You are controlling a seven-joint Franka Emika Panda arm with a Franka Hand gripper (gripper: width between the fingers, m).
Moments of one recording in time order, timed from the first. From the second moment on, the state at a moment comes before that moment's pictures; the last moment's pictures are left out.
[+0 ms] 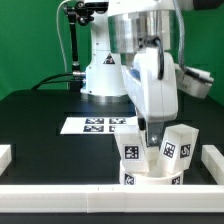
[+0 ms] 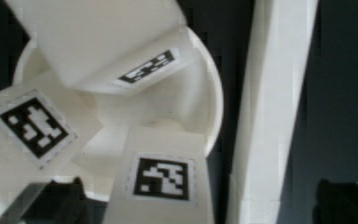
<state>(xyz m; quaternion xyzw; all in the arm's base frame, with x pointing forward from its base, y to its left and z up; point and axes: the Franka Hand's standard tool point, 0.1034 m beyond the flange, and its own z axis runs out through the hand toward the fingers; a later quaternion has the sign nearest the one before) 0.635 0.017 0.096 -0.72 0.69 0.00 0.06</state>
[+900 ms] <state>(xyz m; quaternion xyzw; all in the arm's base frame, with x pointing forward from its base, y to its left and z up) 0.635 0.017 0.107 -0.88 0.48 0.00 0.05</state>
